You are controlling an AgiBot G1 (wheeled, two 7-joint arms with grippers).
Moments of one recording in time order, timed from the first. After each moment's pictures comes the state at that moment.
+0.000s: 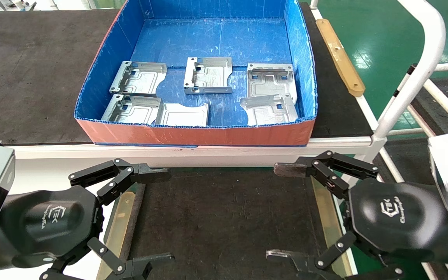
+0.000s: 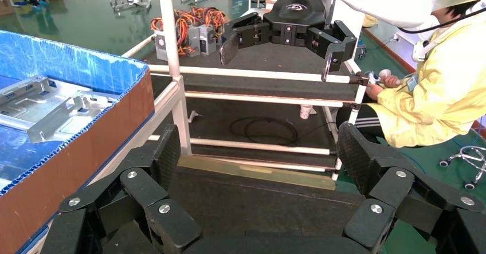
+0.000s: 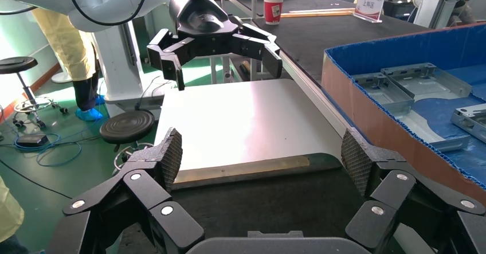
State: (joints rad) left arm -1.08 0.61 0.28 -1.28 0.73 1.49 -0.18; right arm 1.08 -0.60 -0.31 1.28 -0.71 -1.48 0.17
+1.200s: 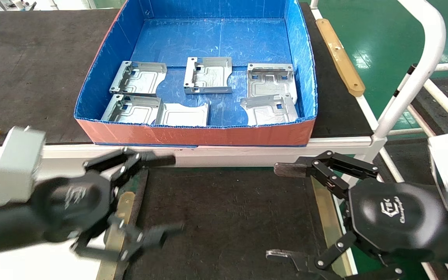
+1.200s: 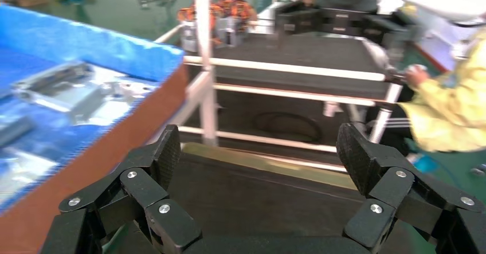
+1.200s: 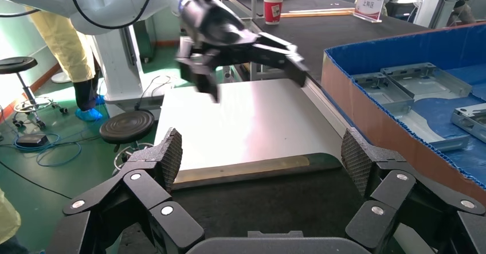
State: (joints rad) left arm -1.11 0.67 0.31 -1.25 0.81 1.37 -0.20; right arm 1.08 -0.60 -0.31 1.28 -0.71 -1.48 0.17
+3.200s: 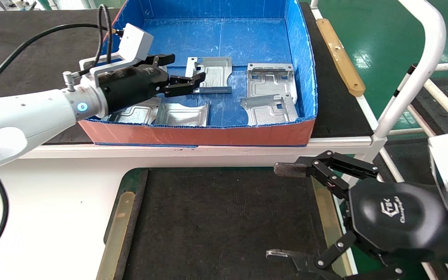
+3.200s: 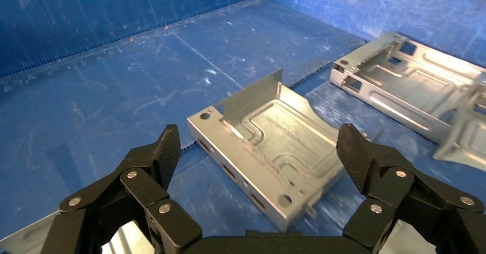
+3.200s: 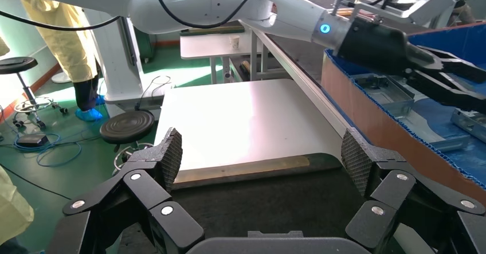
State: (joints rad) left arm -1.62 1.18 0.46 -0.48 1.25 0.83 -0.05; right arm 1.08 -0.60 -0.31 1.28 -0.71 -1.48 0.17
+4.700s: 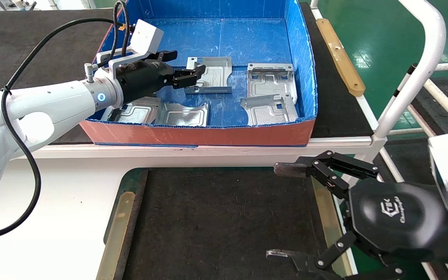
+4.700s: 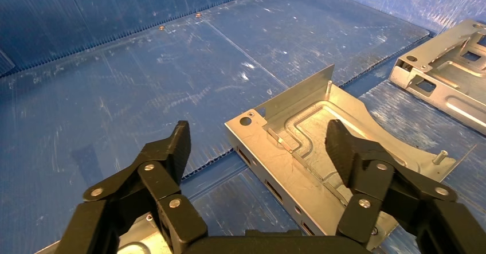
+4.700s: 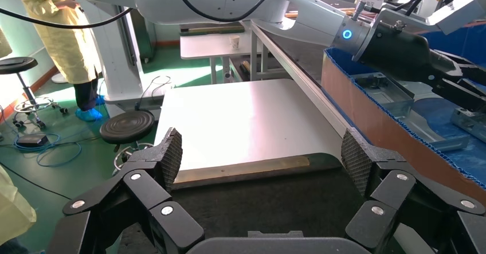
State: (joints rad) left arm -1.72 1.29 0.46 -0.24 1.26 0.72 0.06; right arm 1.08 -0.60 -0.31 1.28 -0.71 -1.48 0.17
